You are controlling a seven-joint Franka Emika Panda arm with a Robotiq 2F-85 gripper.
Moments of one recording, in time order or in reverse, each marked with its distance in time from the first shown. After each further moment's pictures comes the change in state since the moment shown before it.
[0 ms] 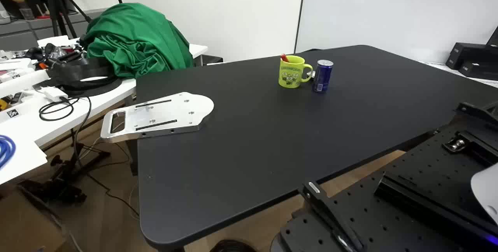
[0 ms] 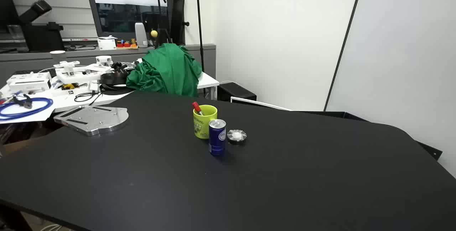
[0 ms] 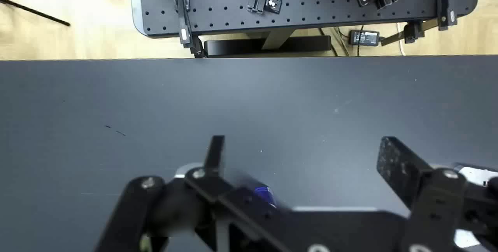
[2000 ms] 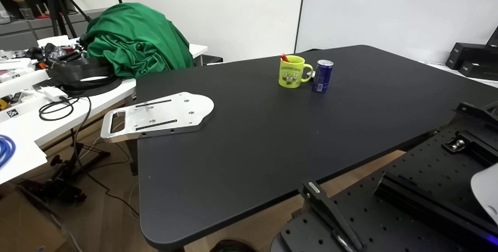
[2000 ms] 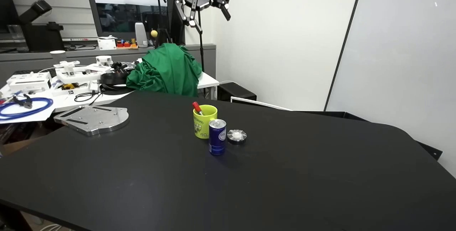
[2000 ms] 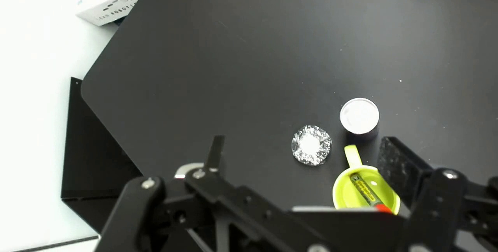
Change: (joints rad) arm 0.178 0.830 0.223 0.591 -0.509 0.154 -0.083
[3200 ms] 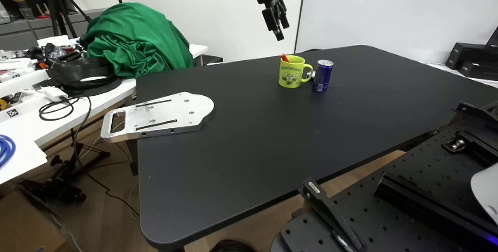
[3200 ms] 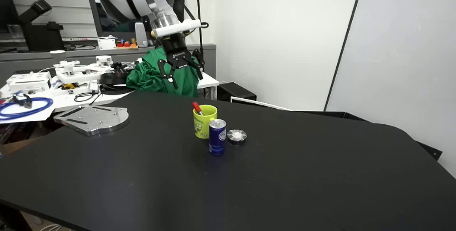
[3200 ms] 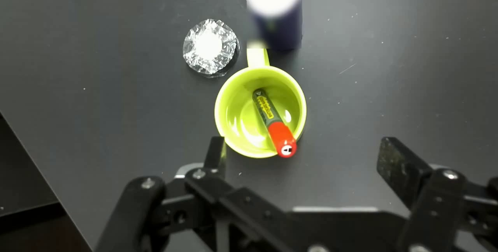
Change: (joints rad) arm 0.024 0.224 0.037 -0.067 0.141 0.319 -0.033
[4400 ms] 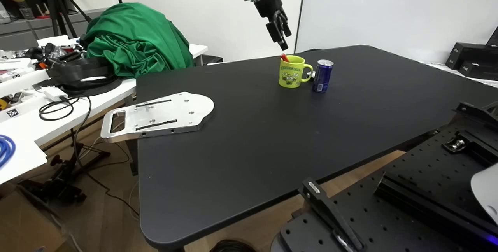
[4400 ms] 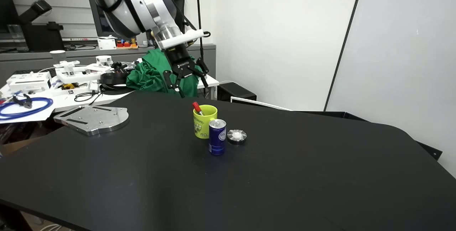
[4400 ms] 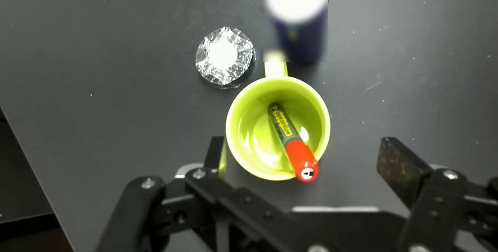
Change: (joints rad) arm 0.024 0.070 -0.035 0.023 -0.071 0.010 0.005
